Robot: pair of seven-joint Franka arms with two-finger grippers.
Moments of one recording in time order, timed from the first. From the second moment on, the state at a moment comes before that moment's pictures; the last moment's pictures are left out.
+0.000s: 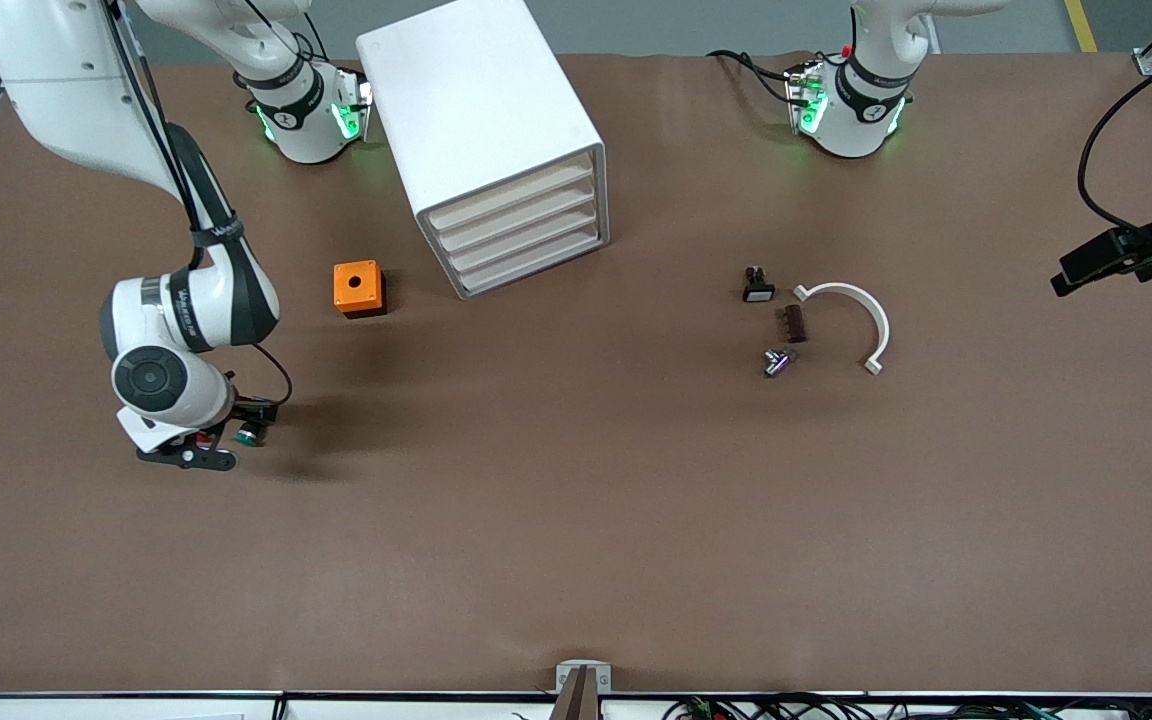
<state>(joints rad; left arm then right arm) -0.07 -0.02 0.10 -1.63 -0.02 1.63 -0.14 0.10 0.47 -0.05 -1.87 -0.31 2.13 0.36</state>
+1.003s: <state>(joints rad) -0.08 -0.04 0.08 -1.55 -0.02 1.56 -0.08 0.01 0.13 -0.01 -1.51 -0.10 1.43 0.03</state>
